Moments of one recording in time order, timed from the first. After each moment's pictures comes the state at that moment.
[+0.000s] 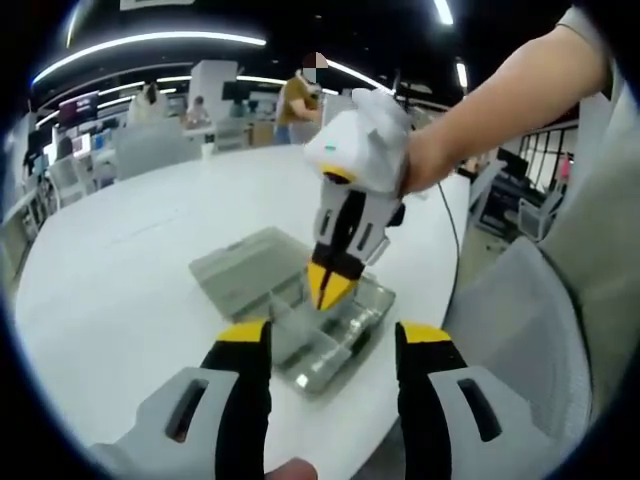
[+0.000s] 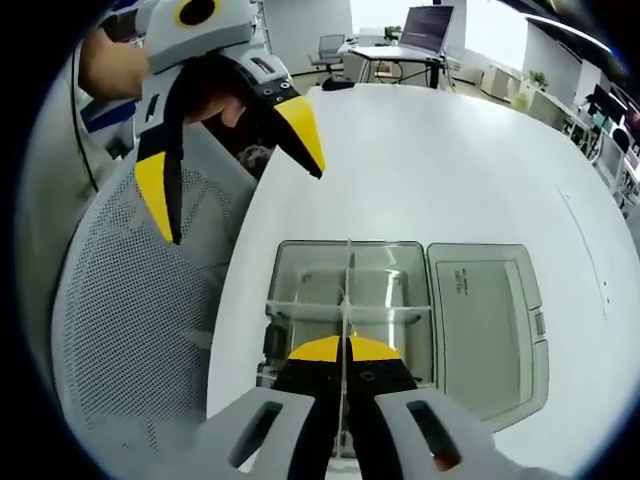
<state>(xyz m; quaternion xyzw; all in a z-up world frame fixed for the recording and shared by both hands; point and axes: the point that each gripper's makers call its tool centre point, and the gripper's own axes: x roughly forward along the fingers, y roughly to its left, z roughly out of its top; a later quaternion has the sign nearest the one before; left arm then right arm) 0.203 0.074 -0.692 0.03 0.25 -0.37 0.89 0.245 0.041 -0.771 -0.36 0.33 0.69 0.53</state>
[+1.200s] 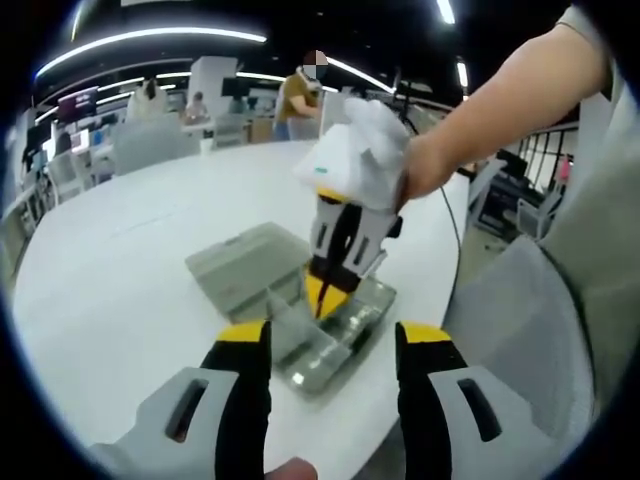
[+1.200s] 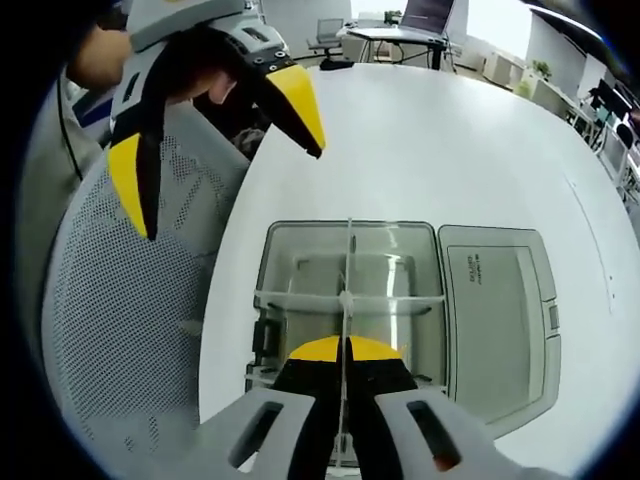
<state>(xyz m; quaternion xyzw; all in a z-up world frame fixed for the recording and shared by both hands) 0.203 0.070 -0.697 0.03 0.26 -0.37 0.89 0.243 0.039 -0.791 -0.39 0.35 0.67 0.52</state>
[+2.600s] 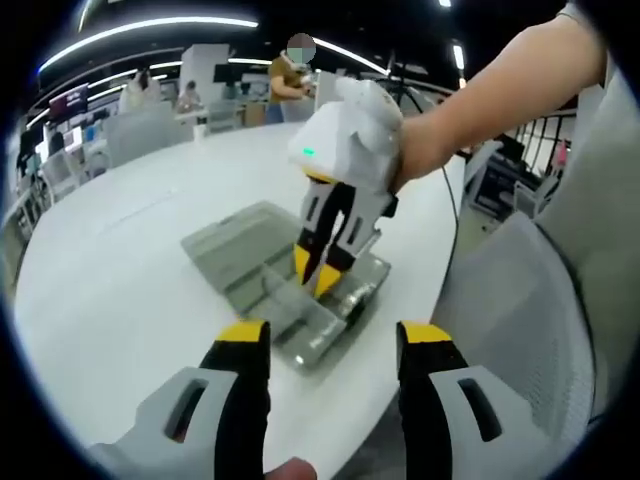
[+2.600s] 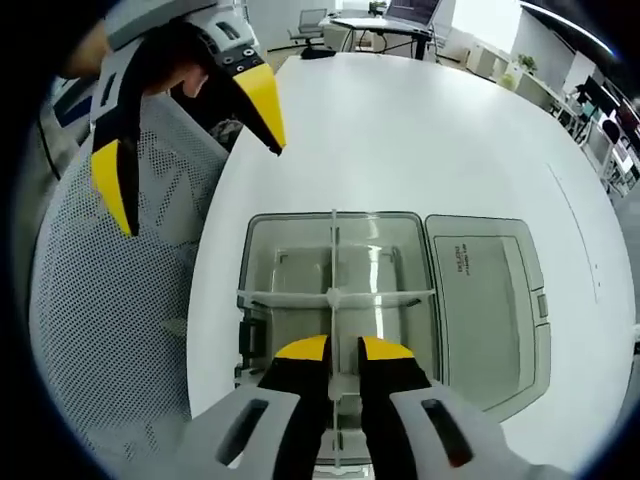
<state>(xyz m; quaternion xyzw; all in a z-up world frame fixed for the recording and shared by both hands) 0.190 0.075 -0.711 0.05 0.30 -0.38 0.88 0.257 0.033 -0.795 -0.40 0.35 0.64 0.56</state>
